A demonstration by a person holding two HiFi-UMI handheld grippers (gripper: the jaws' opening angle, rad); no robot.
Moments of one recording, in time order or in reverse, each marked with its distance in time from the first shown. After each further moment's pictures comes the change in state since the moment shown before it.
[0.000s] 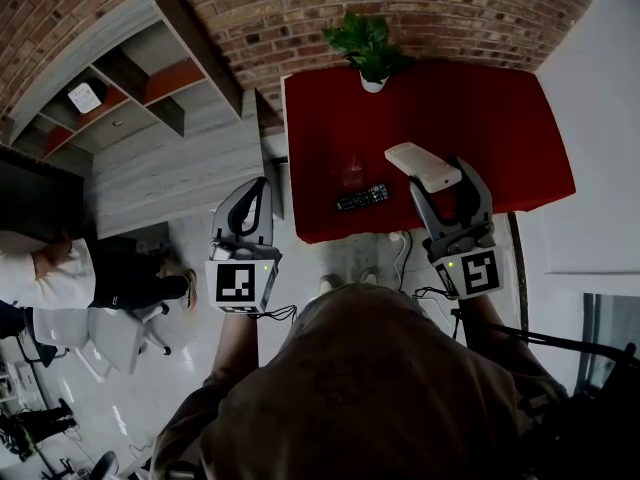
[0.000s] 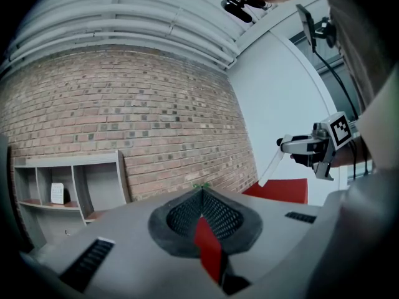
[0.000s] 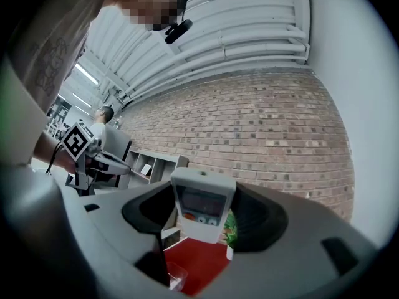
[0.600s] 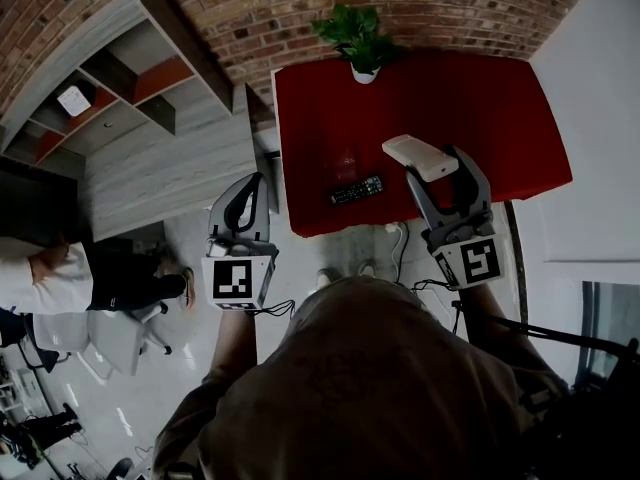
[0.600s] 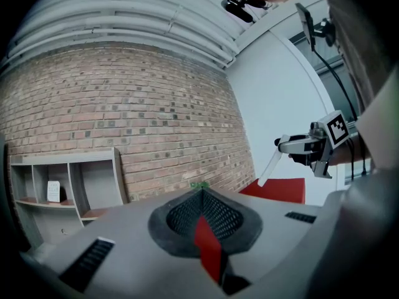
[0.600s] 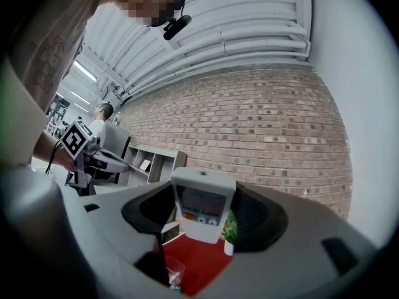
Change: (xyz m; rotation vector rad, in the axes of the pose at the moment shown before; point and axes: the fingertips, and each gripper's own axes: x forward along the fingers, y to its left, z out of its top) left arm 0.006 -0.006 -0.006 -0.005 0.010 -0.021; right arm 0.001 -0.006 -0.009 0.008 0.039 -0.004
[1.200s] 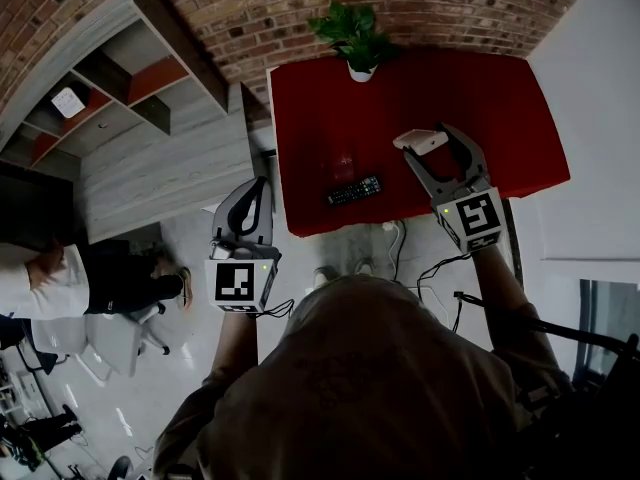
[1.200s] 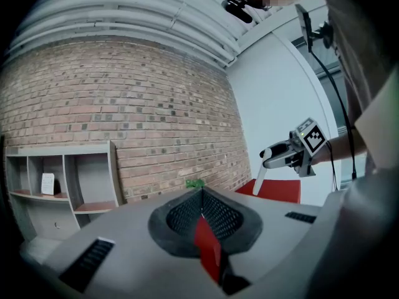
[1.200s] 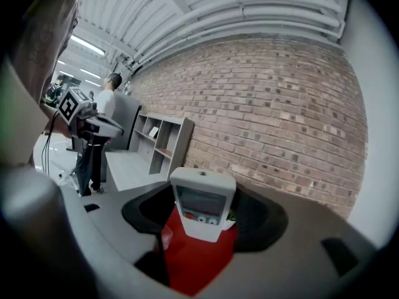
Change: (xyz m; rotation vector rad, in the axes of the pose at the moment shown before) left arm 0.007 -0.010 -0.009 -0.037 0.010 -0.031; right arm 0.035 -0.033 -0.073 -0.125 0.303 0.105
